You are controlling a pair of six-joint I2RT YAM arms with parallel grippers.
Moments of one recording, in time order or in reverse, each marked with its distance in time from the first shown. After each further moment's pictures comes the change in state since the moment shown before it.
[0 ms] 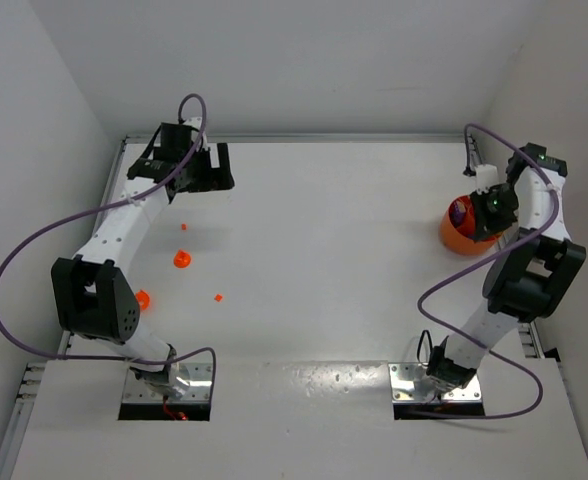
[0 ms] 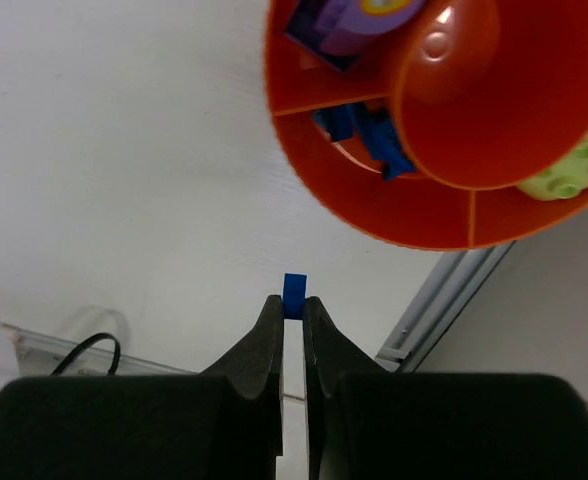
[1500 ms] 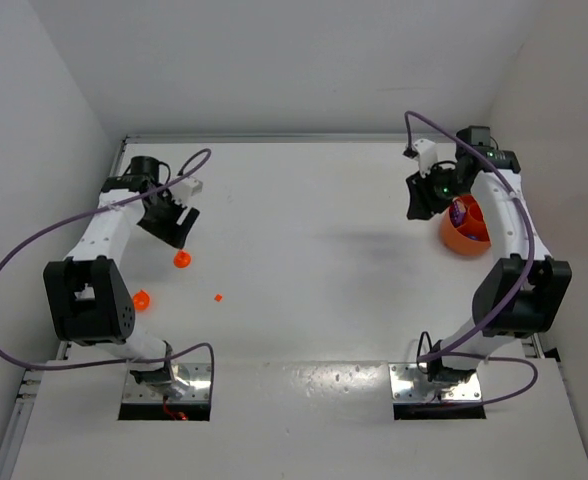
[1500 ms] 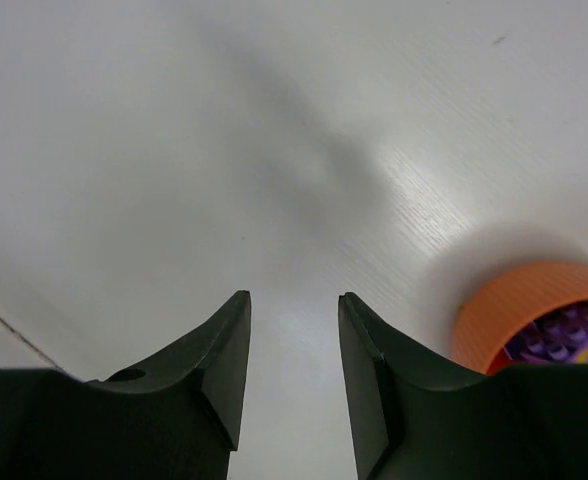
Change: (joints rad) left arm 0.227 -0.020 -0.172 -0.337 0.026 0.750; right arm 0.323 -0.160 -0.043 0.158 -0.300 0.018
